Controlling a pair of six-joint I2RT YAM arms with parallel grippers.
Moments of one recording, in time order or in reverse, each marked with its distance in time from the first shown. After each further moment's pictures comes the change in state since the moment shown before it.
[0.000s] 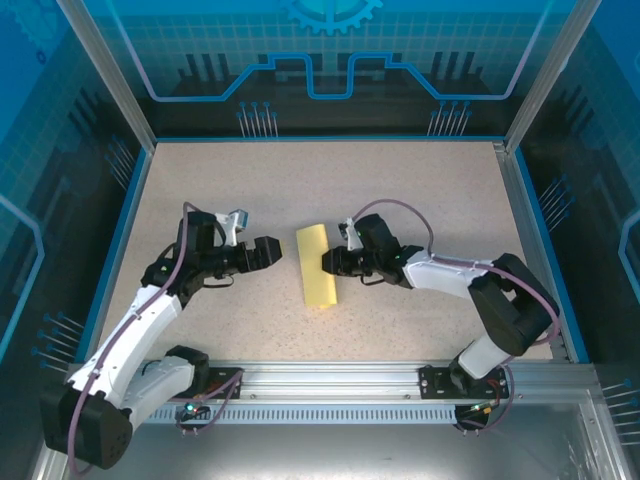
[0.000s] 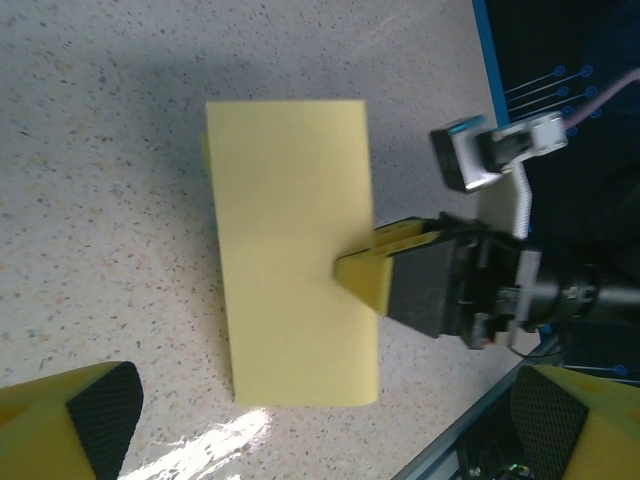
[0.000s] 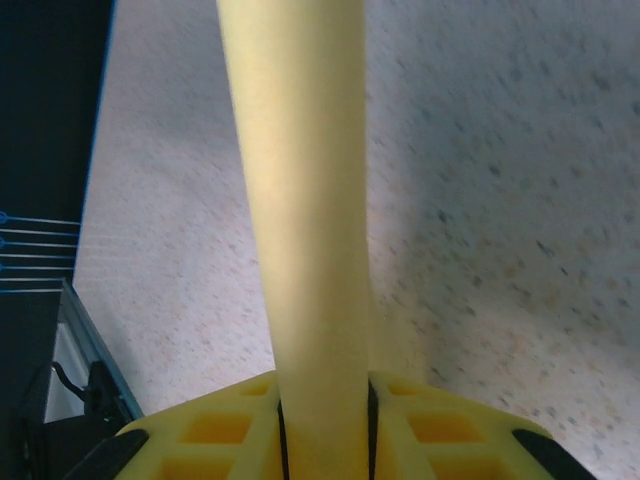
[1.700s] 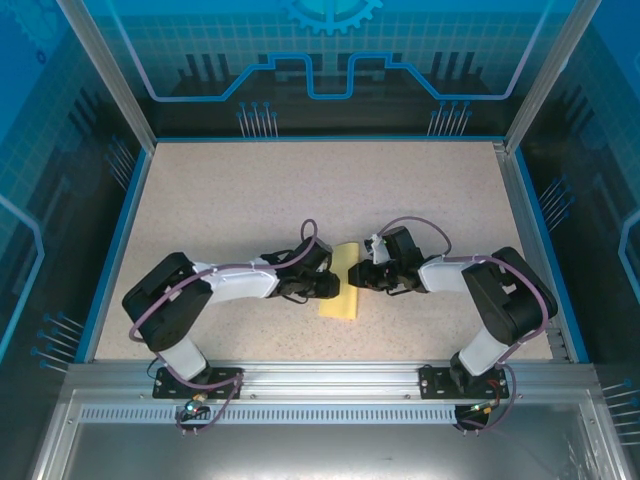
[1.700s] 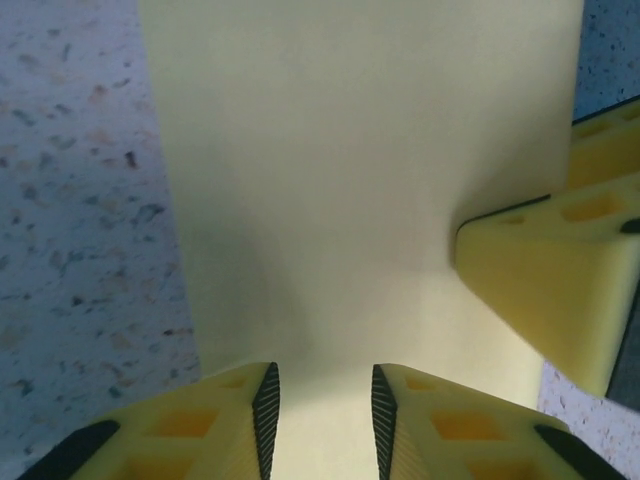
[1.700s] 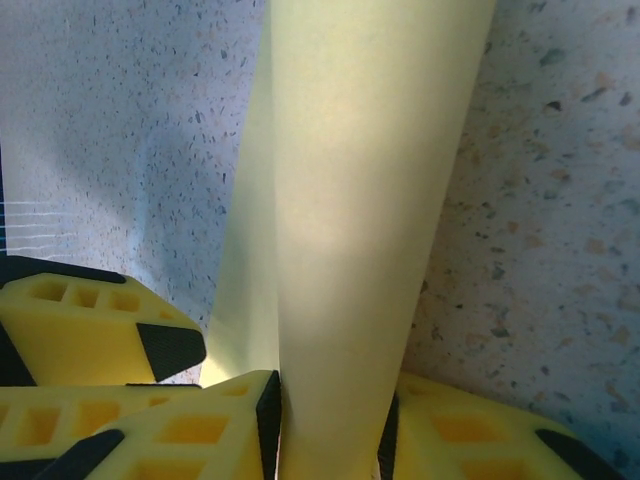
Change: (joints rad) left arm -0.560 0.734 0.137 0.283 -0.419 -0.148; right arm -0.182 0.030 -0.160 0.006 -0.129 -0.136
